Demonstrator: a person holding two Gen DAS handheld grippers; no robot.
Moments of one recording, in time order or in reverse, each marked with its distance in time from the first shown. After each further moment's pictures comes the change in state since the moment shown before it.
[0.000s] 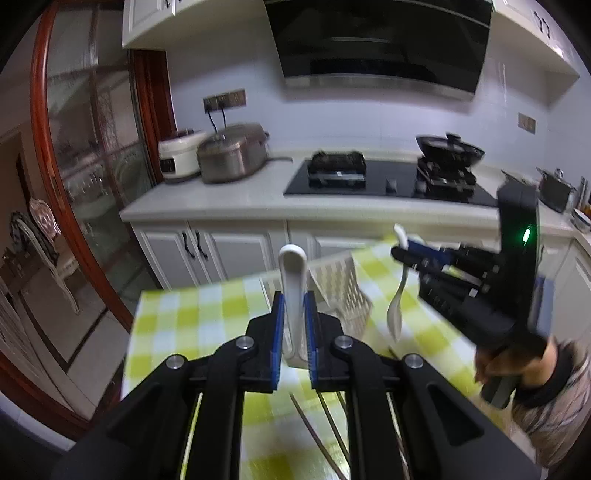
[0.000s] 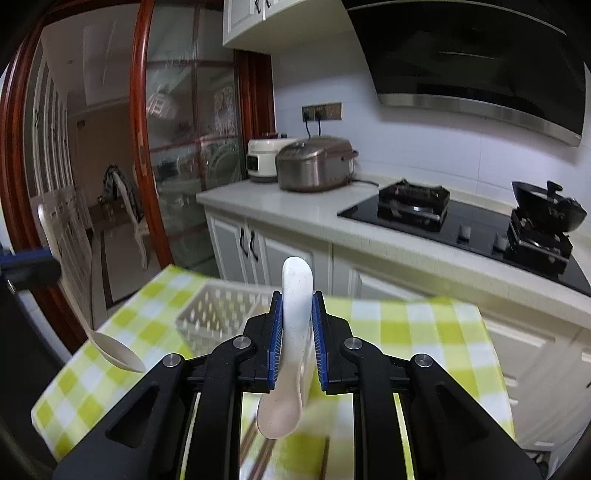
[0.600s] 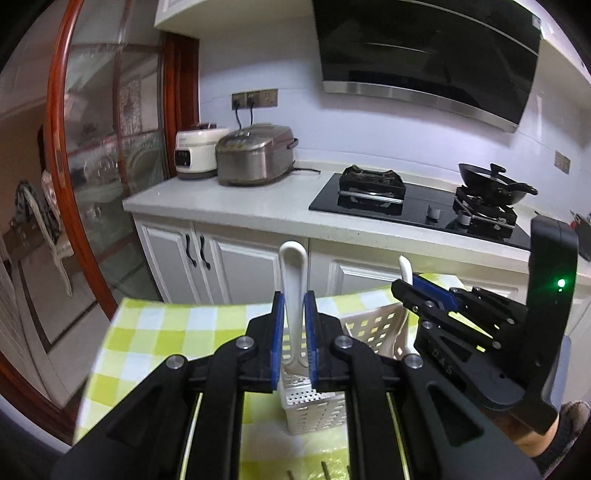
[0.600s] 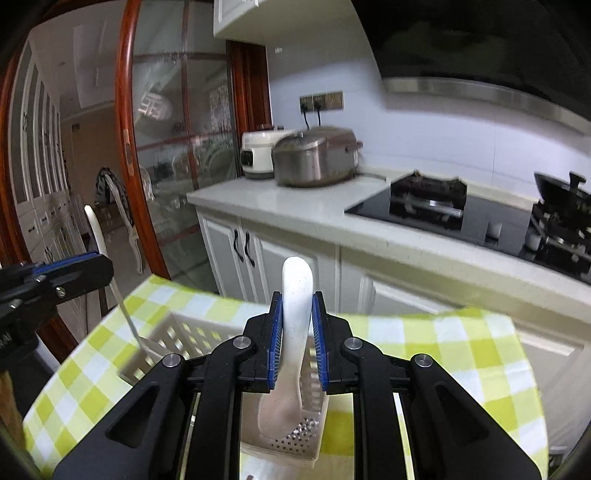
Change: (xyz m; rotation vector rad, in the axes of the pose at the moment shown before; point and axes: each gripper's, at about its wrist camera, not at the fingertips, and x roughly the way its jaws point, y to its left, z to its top) left arm 0.133 0.028 0.001 -0.158 -0.053 0.036; right arm 0.098 0.000 -0.005 0.025 0.035 0.005
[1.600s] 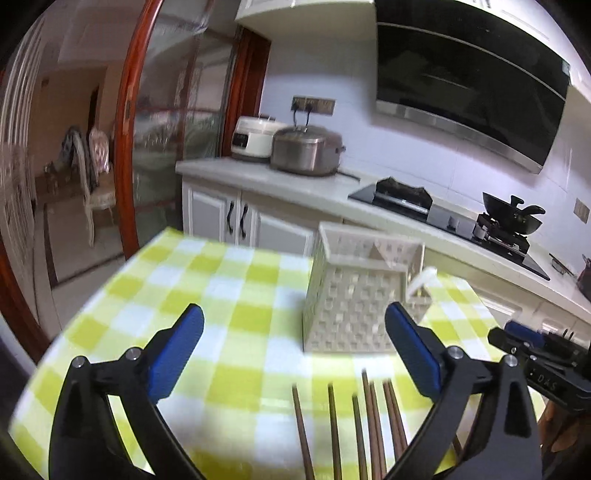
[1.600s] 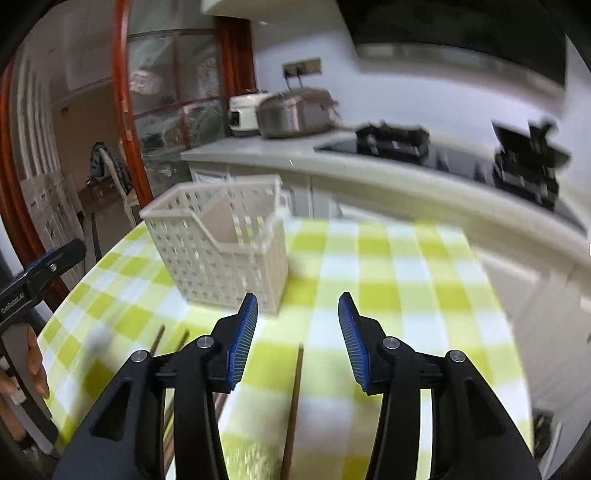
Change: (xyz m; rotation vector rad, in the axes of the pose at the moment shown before) left arm -0.085 0.020 -0.132 -0.215 -0.073 0.110; right arm -0.116 -0.038 -0.109 0.045 0.138 -0.031
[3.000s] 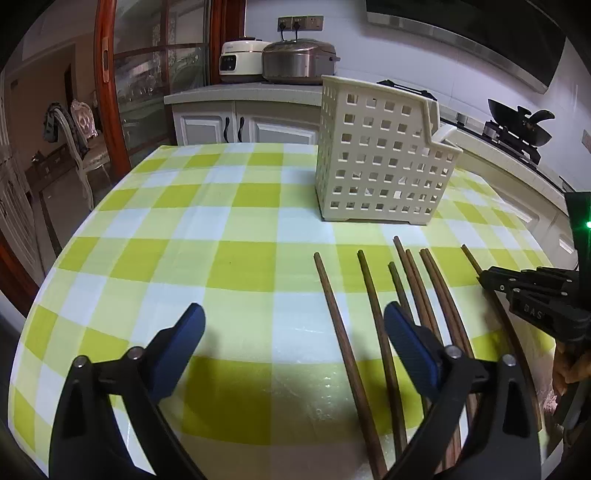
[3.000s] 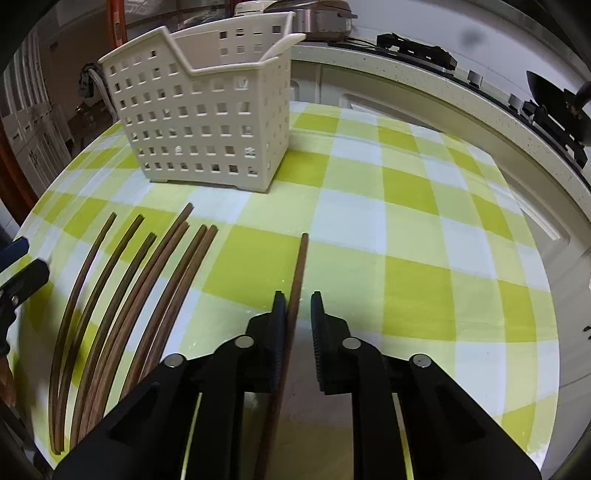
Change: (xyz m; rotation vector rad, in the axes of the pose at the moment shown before) left arm 0.034 0.008 -0.084 0.121 0.300 0.021; right arm 0.081 0.012 -0.056 -0.124 0.317 -0.051
